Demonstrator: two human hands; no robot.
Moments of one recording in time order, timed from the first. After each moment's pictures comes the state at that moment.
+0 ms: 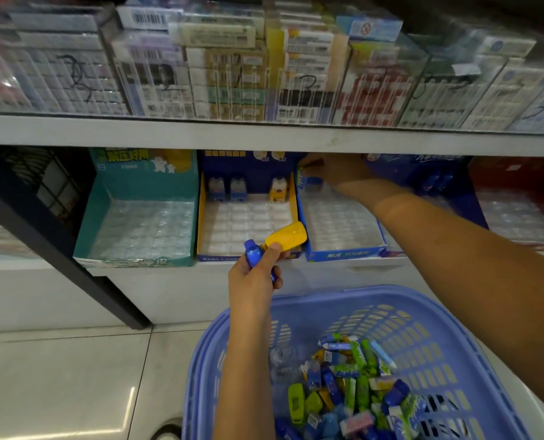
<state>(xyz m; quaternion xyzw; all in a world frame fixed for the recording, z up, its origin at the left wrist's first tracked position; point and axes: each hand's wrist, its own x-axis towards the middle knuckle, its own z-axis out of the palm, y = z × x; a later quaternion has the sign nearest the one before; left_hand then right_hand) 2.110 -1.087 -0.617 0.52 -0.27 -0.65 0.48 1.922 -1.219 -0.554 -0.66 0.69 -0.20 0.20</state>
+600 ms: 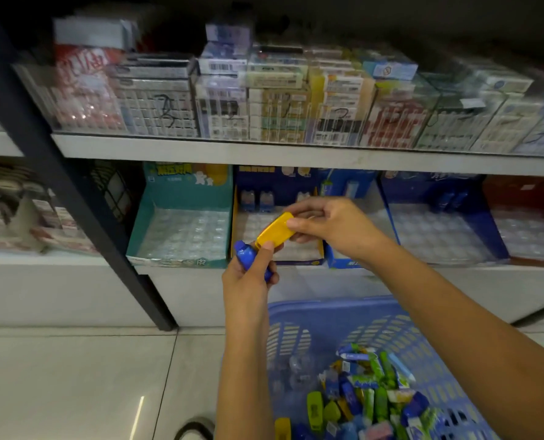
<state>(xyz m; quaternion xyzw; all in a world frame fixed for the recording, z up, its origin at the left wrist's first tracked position) 2.153 -1.079 -0.588 0.45 -0.26 -0.64 0.57 2.010 -1.109 -0.525 -0.59 0.55 -0.37 0.46</state>
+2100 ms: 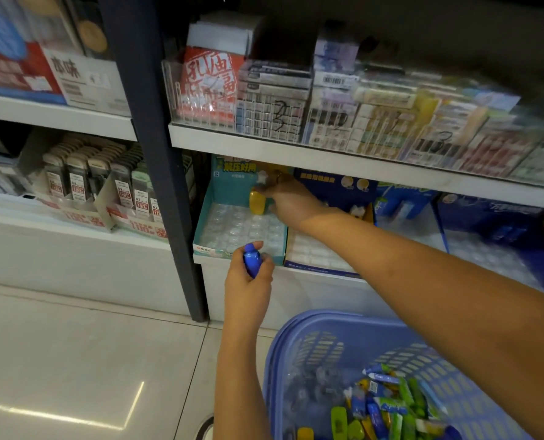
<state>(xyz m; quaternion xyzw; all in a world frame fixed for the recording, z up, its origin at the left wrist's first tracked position) 2.235 -1.090 -0.607 0.53 -0.39 -0.52 0.54 2.137 -1.226 -0.550 -0.74 0.61 -0.15 0.25</state>
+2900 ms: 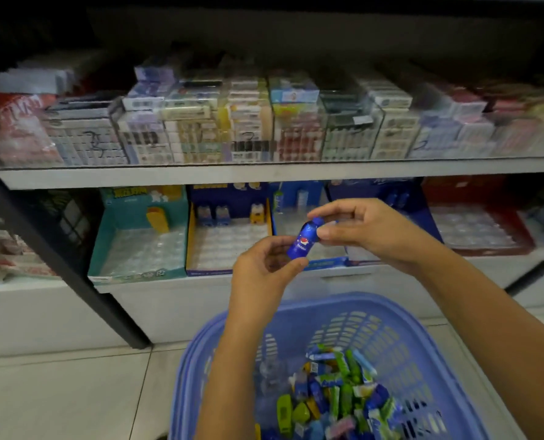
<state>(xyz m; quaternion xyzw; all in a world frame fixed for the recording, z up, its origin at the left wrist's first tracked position) 2.092 -1.051 -0.550 0.42 -0.60 -0.51 0.44 1.912 -1.039 -0.482 -0.56 0.55 -0.41 0.47</state>
